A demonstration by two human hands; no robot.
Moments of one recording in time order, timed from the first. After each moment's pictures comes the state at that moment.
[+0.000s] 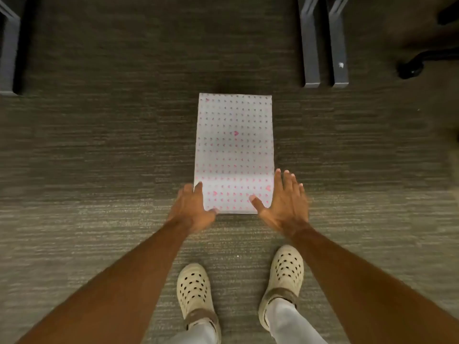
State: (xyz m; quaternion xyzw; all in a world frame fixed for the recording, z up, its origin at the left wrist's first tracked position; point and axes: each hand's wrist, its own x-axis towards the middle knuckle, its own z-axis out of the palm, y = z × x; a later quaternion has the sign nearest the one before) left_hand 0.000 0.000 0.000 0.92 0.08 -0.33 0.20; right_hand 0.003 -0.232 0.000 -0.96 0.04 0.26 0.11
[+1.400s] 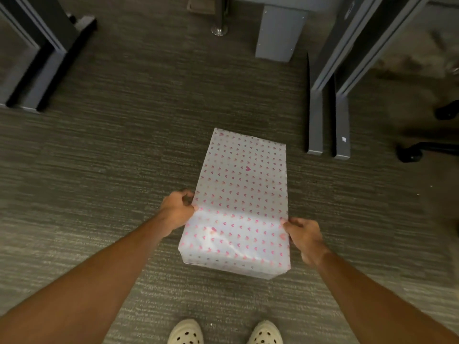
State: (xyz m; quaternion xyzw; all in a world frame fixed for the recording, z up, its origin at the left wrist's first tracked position) left_hand 0.117 0.008 -0.007 0.82 0.28 -0.21 0.45; right_hand 0.125 -0.304 -0.013 -0.75 0.32 0.26 0.51
